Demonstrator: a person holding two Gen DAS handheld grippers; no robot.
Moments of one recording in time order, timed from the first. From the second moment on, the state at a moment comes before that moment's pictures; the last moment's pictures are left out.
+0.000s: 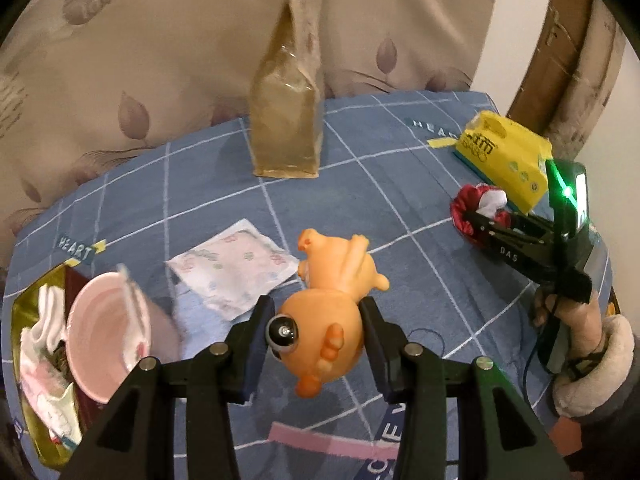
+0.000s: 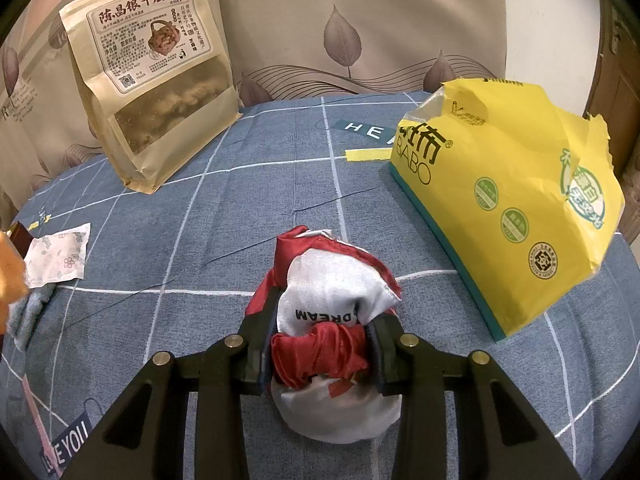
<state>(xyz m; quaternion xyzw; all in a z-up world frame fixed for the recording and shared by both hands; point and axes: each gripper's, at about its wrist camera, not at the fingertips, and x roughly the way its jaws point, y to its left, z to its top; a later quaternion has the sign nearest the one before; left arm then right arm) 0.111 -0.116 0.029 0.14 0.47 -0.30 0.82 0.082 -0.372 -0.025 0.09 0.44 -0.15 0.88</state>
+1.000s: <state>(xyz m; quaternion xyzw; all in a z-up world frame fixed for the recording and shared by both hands) 0.182 0.082 0.056 0.09 0.47 -0.08 0.88 0.082 -0.372 -0.026 0.09 0.44 -0.15 0.88</state>
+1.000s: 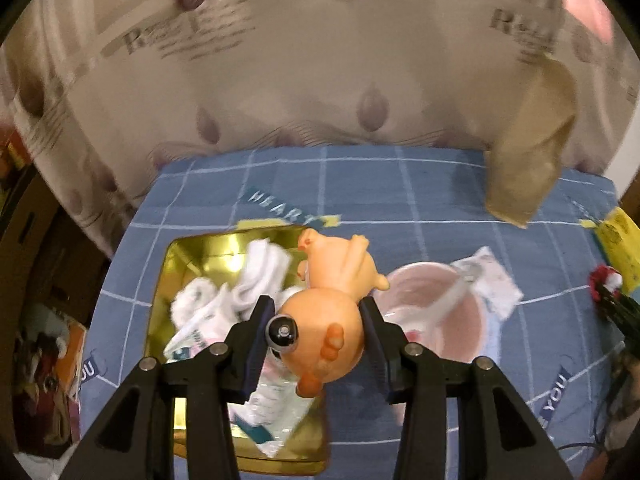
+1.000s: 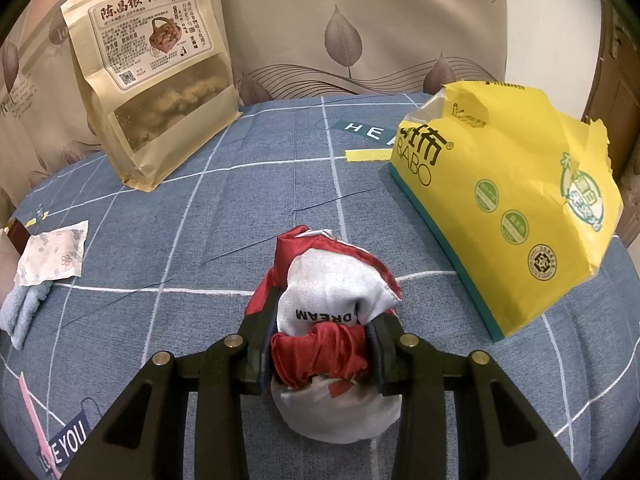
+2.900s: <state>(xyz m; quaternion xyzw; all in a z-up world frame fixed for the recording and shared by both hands) 0.190 0.194 0.055 0.03 0.45 0.04 0.89 0.084 -0.368 -0.027 0.05 0.45 -0.16 0.88</state>
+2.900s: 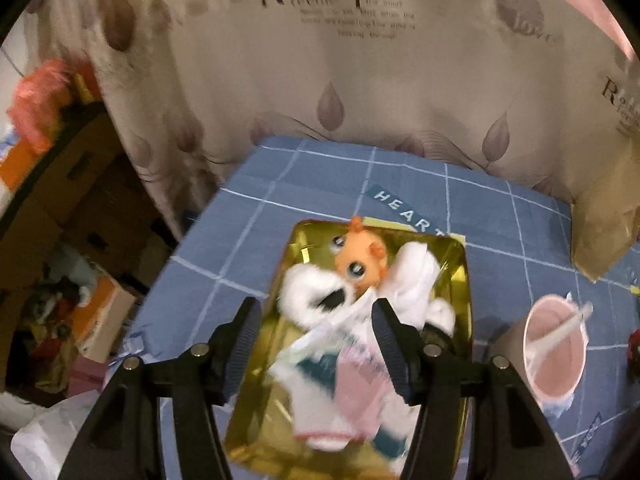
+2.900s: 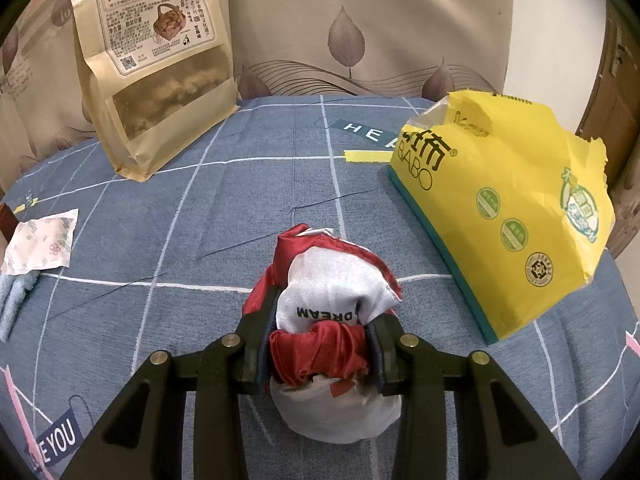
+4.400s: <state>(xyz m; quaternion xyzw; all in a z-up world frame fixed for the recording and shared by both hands) 0.055 0.261 0.036 -0.04 0.39 0.18 0.90 0.128 -0.127 0.076 -0.03 0.39 0.06 0.92</state>
